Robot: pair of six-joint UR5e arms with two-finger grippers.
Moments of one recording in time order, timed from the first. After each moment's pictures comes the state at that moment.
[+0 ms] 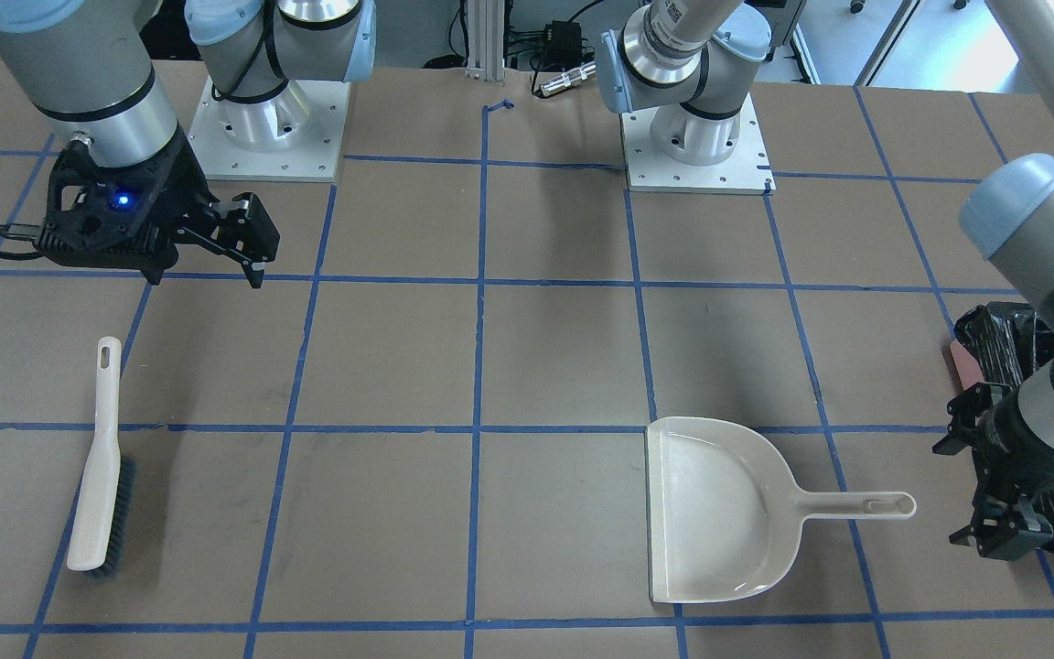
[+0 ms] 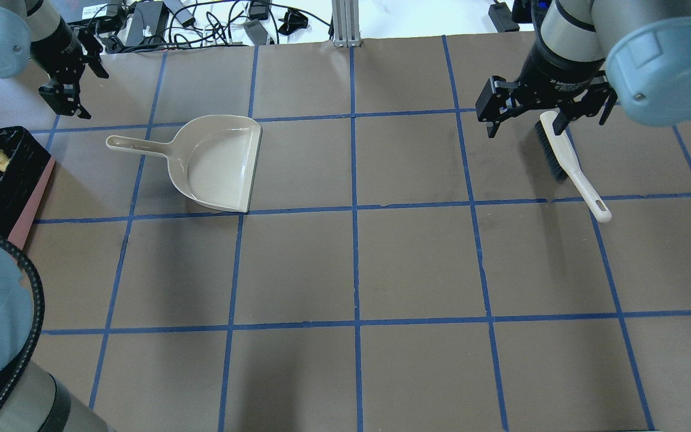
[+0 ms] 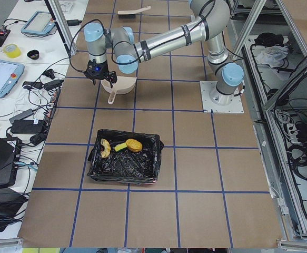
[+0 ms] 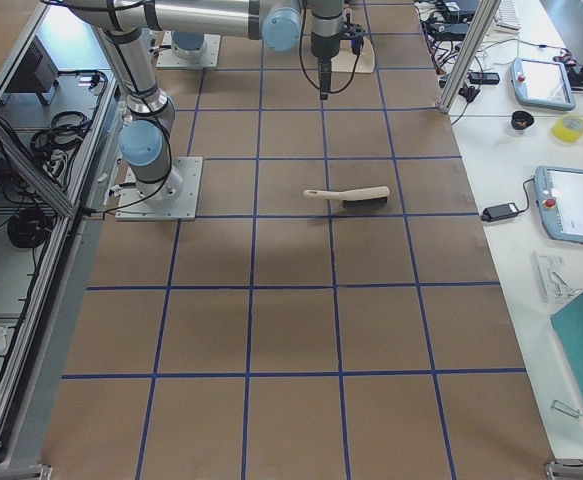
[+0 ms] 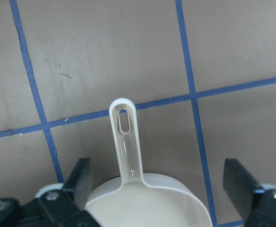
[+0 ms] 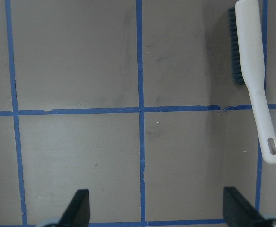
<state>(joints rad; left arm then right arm) -1.29 -2.02 -1.32 -1.26 1.64 -1.05 1.56 -1.53 1.62 -1.71 -1.58 0.01</state>
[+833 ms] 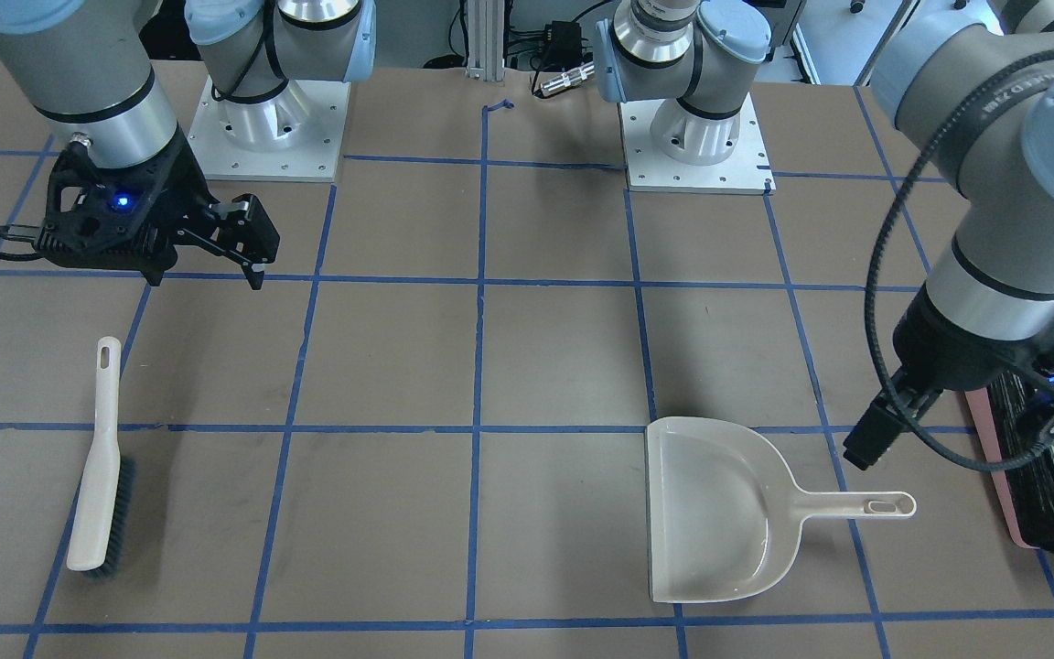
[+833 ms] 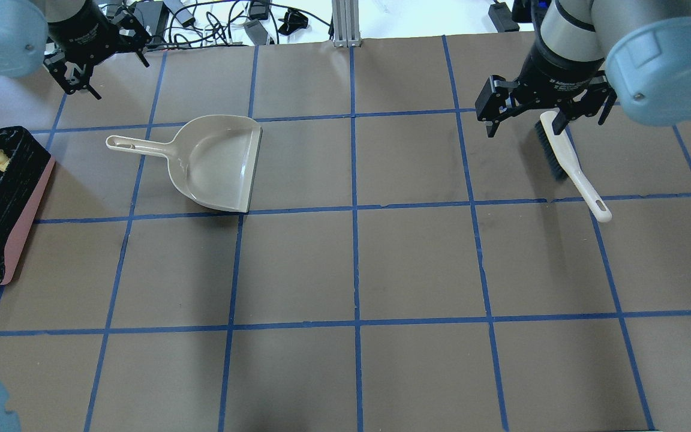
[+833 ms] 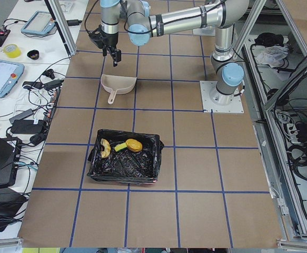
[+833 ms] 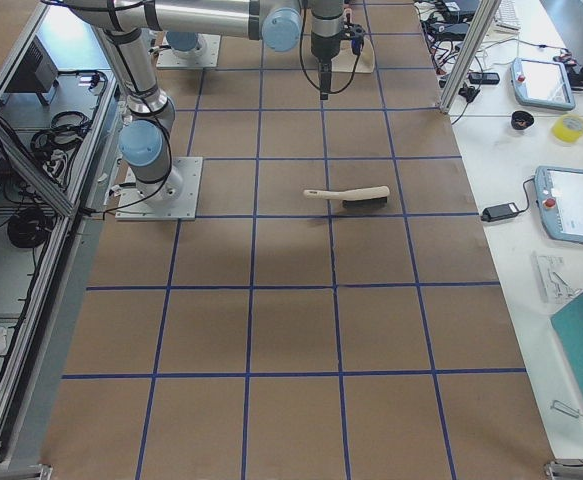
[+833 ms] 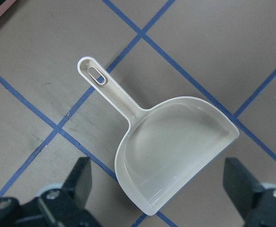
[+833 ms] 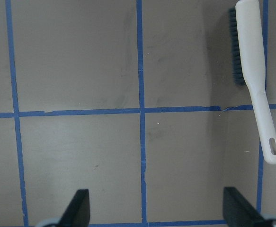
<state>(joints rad) -1.43 -1.84 -1.41 -1.26 1.64 -0.51 1.56 -1.53 1.62 -1.71 -1.58 0.01</state>
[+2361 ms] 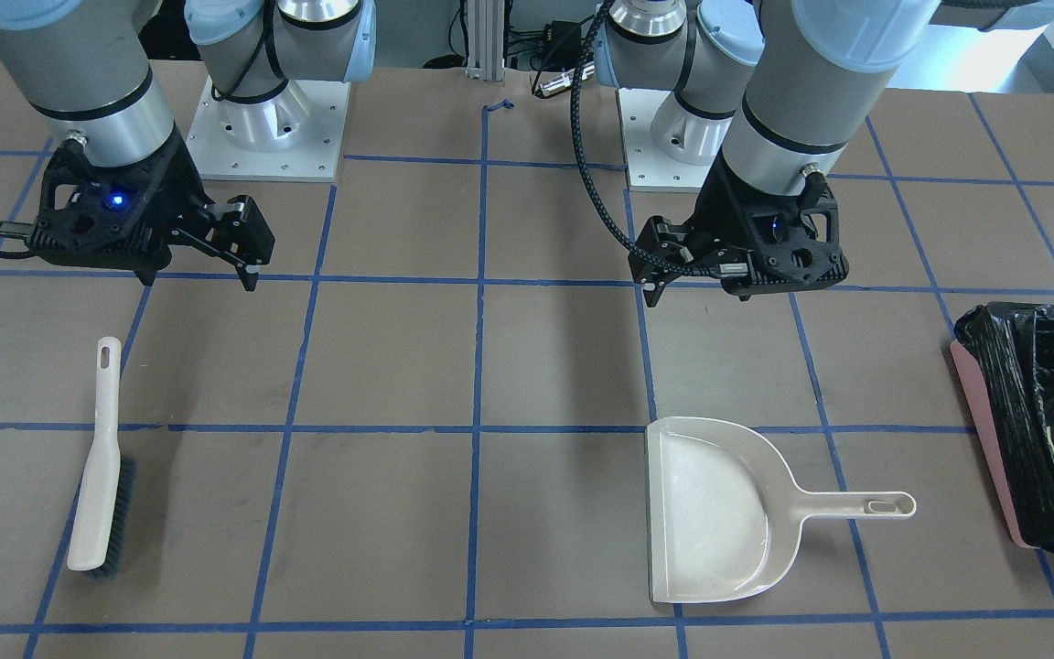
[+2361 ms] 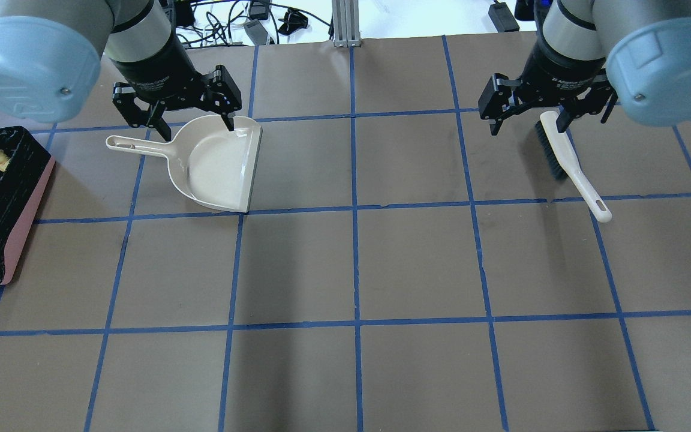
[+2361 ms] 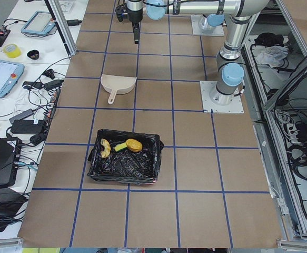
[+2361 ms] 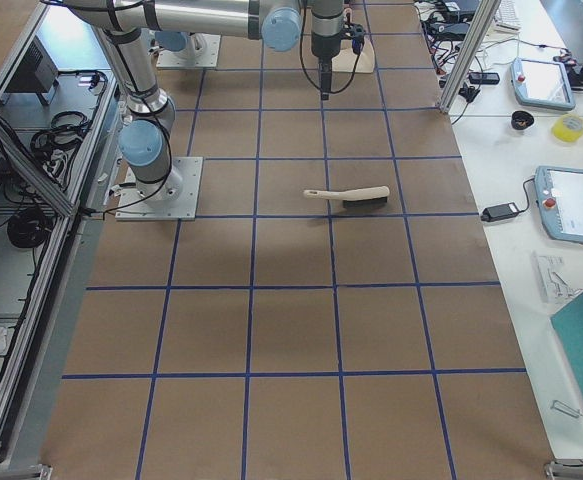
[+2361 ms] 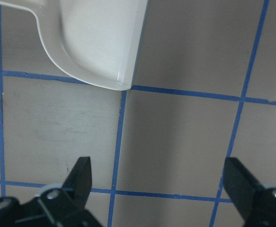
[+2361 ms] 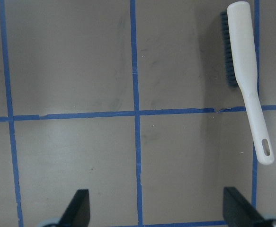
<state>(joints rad) -1.62 -1.68 -1.52 -1.49 1.52 -0.16 1.56 -1.53 1.62 -1.72 -1.60 0.02</state>
